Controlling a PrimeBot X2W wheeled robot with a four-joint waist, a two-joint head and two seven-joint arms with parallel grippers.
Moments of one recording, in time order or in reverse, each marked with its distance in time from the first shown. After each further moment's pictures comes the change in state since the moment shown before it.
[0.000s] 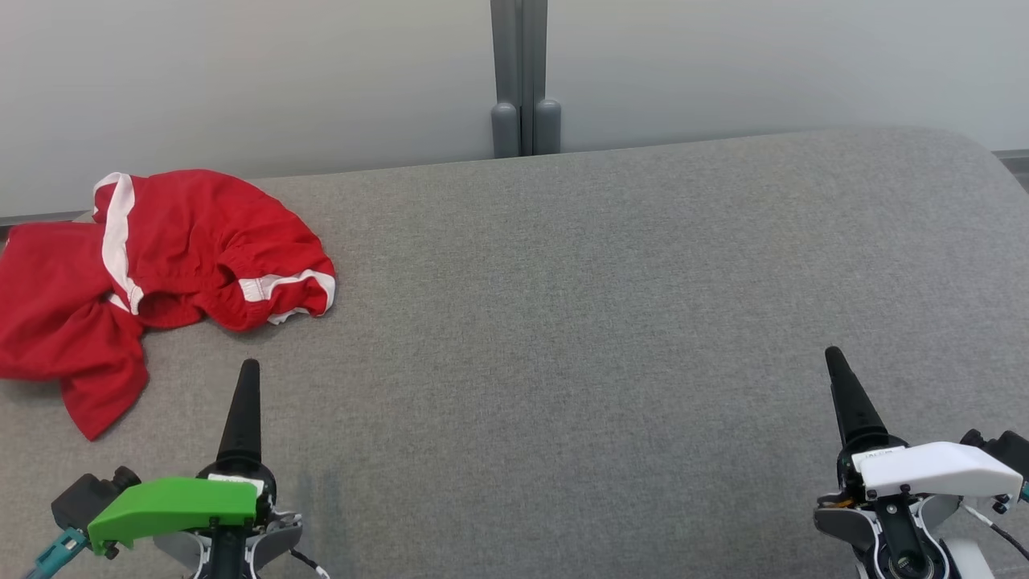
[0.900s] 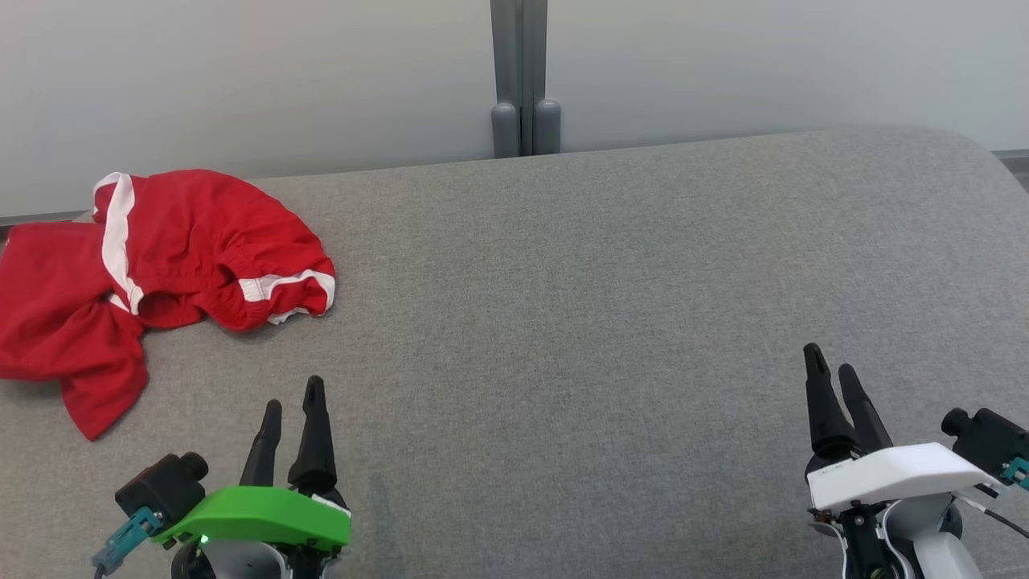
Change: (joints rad) left arm 0.041 0.001 -0.130 -0.039 0.559 0.082 -0.095; right arm 0.024 -0.002 0.049 -0.058 -0.494 0.000 -0.095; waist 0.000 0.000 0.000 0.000
